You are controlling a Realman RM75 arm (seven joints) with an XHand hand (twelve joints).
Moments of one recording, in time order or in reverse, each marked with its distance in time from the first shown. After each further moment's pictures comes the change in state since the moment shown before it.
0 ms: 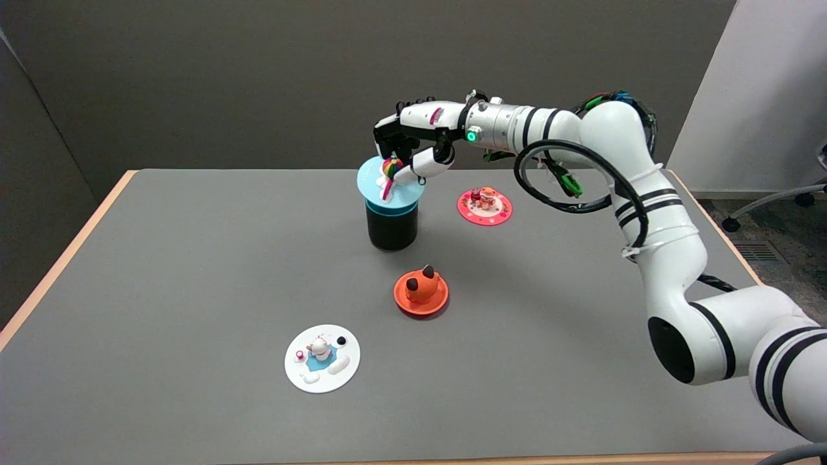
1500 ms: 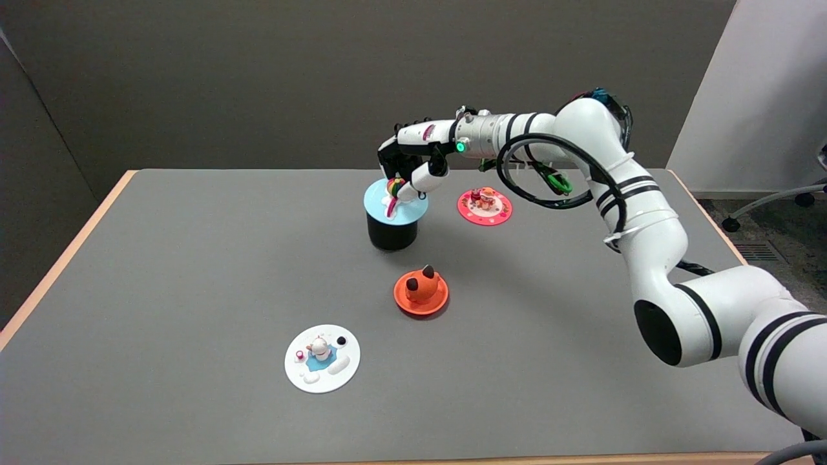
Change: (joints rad) arm 0.079 -0.036 -0.041 0.154 -0.141 -0.012 0.053
